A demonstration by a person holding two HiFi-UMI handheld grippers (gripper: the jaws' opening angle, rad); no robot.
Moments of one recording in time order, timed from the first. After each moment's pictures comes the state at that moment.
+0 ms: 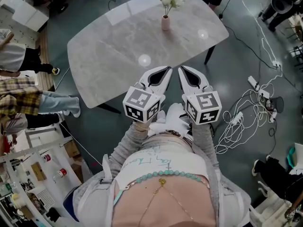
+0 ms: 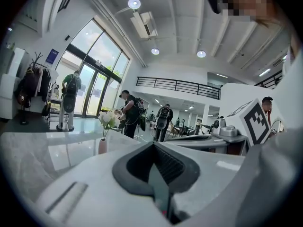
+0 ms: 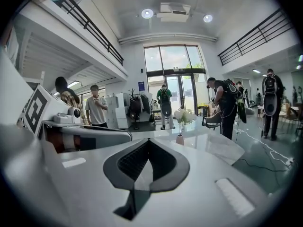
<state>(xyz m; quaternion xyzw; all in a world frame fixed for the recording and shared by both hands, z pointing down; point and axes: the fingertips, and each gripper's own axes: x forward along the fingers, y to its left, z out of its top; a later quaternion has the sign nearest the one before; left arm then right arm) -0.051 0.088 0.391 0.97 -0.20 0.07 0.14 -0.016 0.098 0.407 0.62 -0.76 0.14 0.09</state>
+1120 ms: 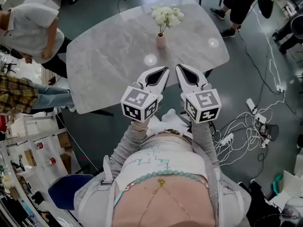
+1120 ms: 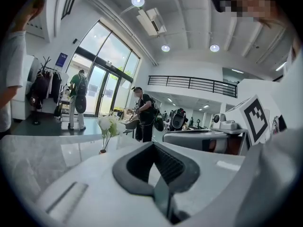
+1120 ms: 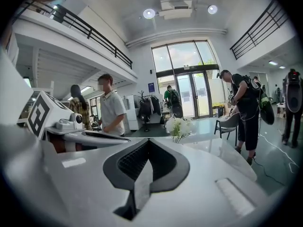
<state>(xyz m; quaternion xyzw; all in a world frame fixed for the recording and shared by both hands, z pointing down) 0.060 -0.017 0.381 0.94 -0.28 0.08 0.15 0.096 -0.016 0.383 0.55 -0.82 0.14 0.08</state>
